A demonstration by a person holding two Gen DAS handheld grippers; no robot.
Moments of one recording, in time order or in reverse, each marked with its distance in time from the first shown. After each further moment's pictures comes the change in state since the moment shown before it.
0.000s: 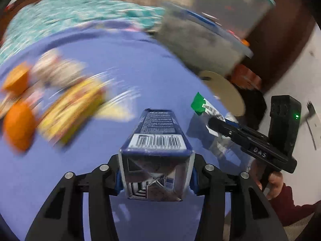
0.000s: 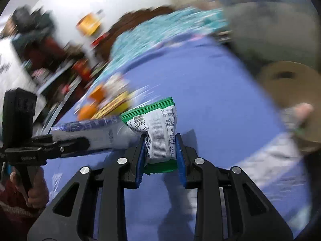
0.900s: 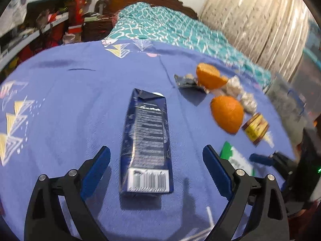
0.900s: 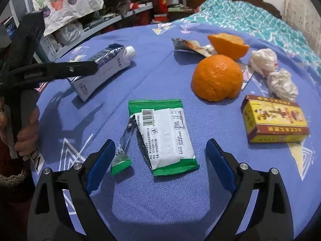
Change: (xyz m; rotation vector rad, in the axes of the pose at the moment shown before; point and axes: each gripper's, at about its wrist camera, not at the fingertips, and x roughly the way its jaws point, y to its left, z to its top) left arm -0.160 0.237 -0.146 -0.508 -0.246 0.511; right arm 0.158 0.306 -0.088 -0.750 0.396 0.257
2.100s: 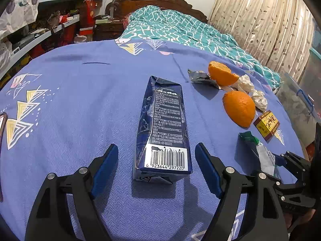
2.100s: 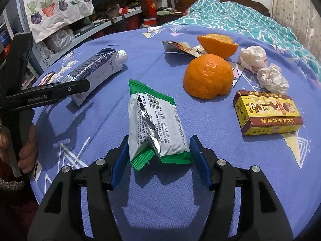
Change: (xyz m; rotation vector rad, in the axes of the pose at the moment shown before) left arm -0.011 0.015 -0.027 -0.048 -0.051 0.053; right arm -0.009 0.005 -0.009 0.042 -0.055 -0.074
